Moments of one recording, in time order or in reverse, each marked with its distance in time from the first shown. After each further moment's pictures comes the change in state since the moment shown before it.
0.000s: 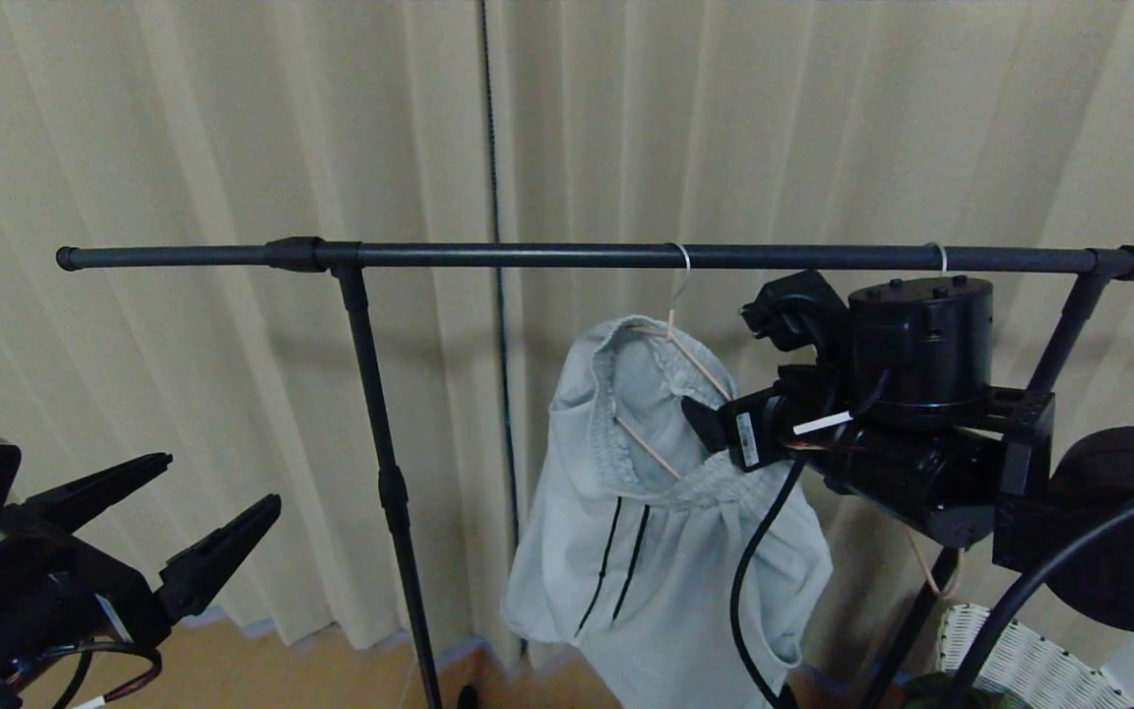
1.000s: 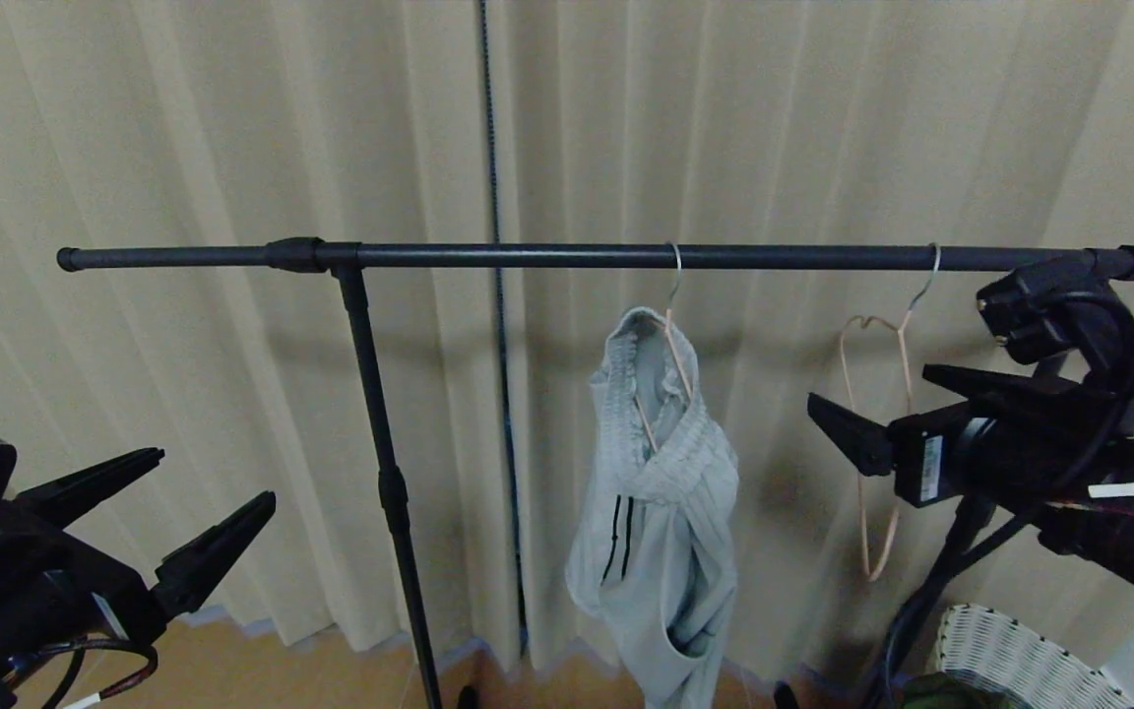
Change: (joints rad) left arm 0.010 -0.006 -0.002 -0.001 0.003 0.032; right arm -0.064 -0.369 0.294 -0.056 0.023 -0.006
